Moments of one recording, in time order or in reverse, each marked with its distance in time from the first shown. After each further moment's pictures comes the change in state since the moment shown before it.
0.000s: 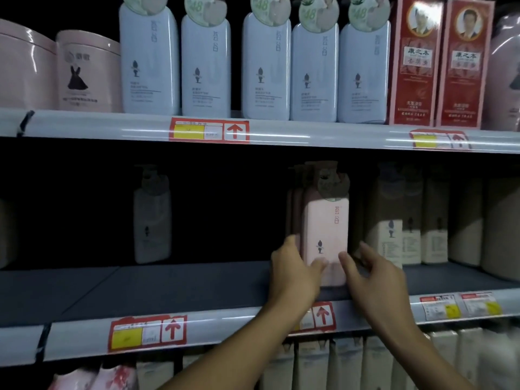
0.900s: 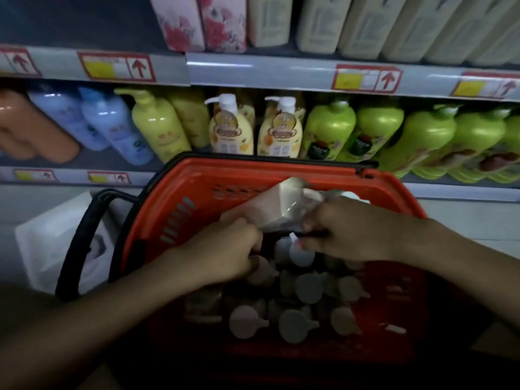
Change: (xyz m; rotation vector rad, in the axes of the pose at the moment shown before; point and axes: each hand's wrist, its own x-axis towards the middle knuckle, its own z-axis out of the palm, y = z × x) left_hand -0.406 -0.302 -0.211 0.648 -1.029 -0.214; right_hand -0.408 0.054 0.082 -0.255 -1.586 -0.498
